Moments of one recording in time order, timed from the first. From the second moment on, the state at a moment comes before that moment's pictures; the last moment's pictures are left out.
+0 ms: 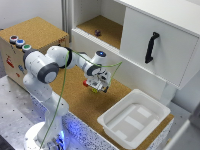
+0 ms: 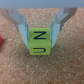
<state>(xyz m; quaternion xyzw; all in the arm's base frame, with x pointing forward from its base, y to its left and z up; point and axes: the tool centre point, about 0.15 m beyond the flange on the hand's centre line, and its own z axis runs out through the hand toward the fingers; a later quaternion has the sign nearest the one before) 0.378 -0.051 0.228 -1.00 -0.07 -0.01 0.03</state>
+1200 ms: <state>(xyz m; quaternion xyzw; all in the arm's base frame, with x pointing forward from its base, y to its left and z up) 0.389 -0.064 0.248 -0.89 0.45 0.00 0.07</state>
